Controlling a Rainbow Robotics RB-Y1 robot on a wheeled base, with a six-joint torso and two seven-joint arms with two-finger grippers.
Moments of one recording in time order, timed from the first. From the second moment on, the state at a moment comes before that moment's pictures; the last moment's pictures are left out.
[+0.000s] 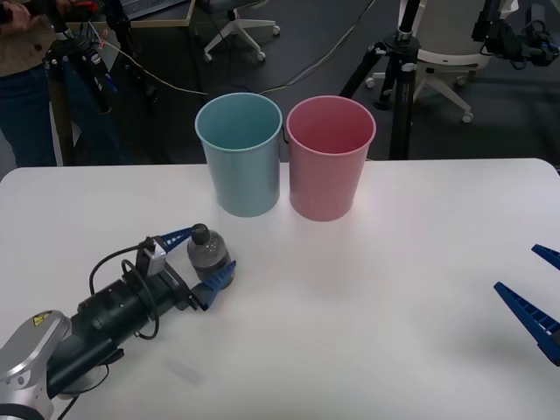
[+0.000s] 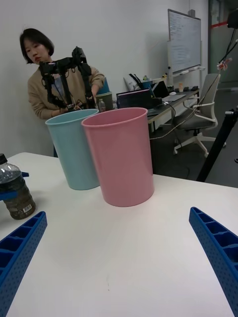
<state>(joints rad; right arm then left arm) 0.35 -0.40 -0.52 -1.66 0.96 -1.22 0.00 -0.11 0.32 -0.02 -1.17 -1.01 -0.86 -0.46</state>
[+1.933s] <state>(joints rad) 0.35 -0.40 -0.52 -1.66 0.96 -1.22 0.00 0.20 0.47 -0.08 -1.68 -1.03 -0.67 -0.16</state>
